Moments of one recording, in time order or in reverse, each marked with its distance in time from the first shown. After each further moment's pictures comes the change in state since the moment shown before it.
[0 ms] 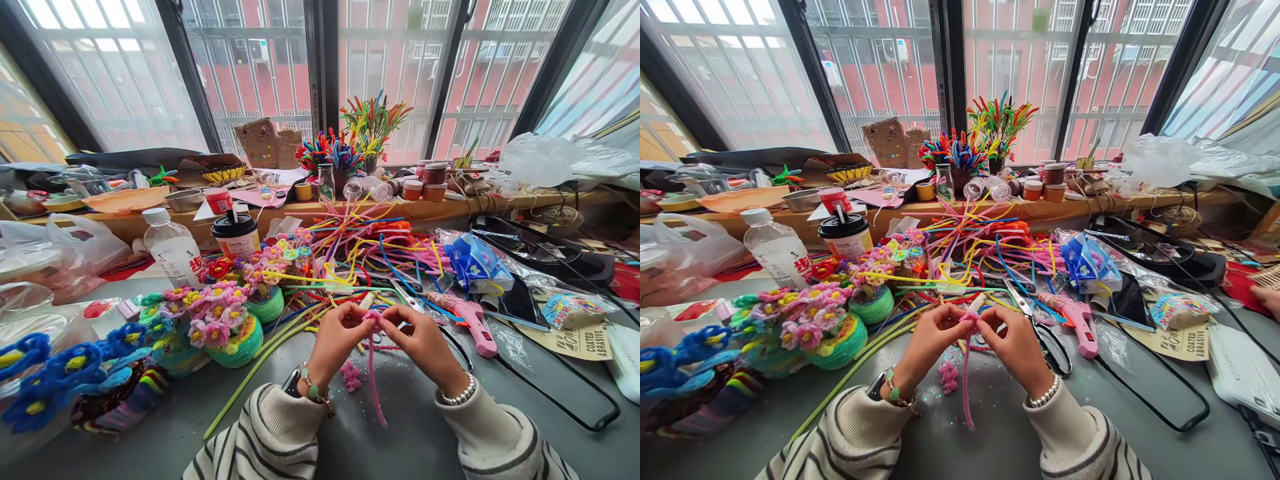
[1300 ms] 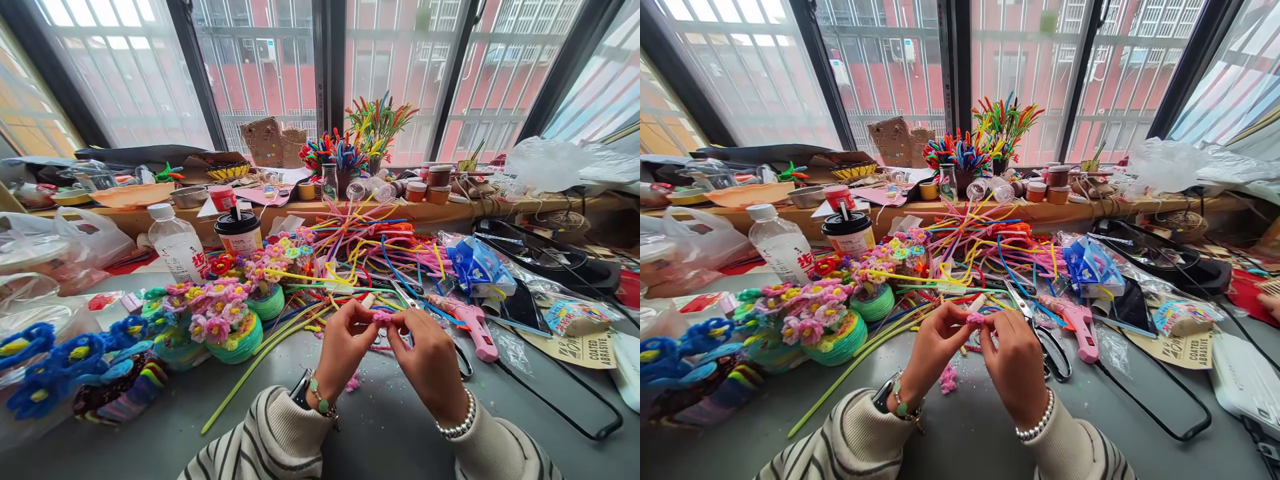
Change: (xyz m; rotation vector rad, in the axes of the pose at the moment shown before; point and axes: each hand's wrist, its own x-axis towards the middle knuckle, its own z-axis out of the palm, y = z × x) left_hand -0.009 -0.001 0.017 -0.043 0.085 0.206; right_hand -0.013 -0.006 0.009 -0.517 0.394 -0.346
